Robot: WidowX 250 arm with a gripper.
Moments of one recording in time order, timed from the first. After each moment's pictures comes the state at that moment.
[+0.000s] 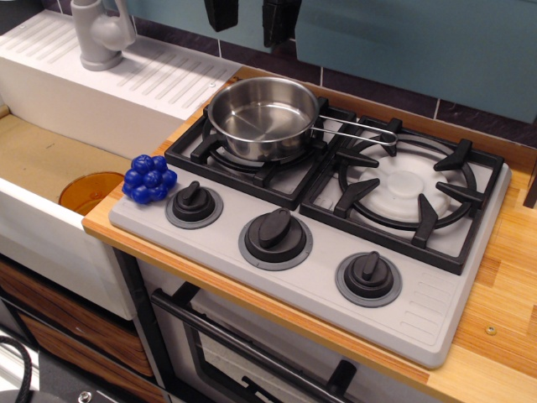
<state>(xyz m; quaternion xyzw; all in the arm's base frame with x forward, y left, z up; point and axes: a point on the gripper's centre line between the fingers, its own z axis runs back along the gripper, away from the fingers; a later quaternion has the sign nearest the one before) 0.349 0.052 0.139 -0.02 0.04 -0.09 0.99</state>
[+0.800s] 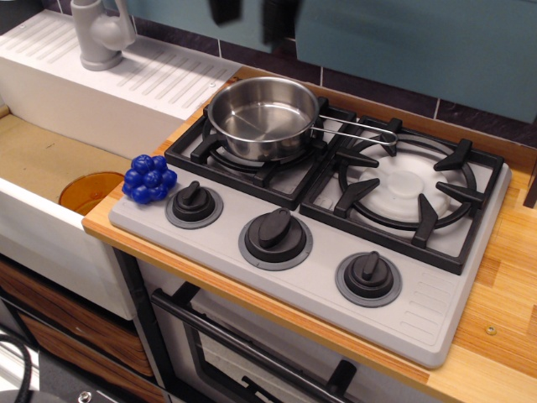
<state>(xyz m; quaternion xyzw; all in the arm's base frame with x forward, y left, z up) 0.327 0.074 0.166 -0.01 0.00 -0.10 0.99</state>
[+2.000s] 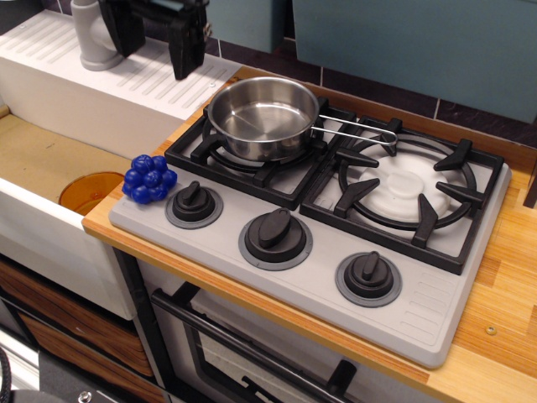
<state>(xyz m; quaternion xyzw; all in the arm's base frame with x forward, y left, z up) 0.295 0.117 0.125 0.05 -0.06 0.00 1.00</state>
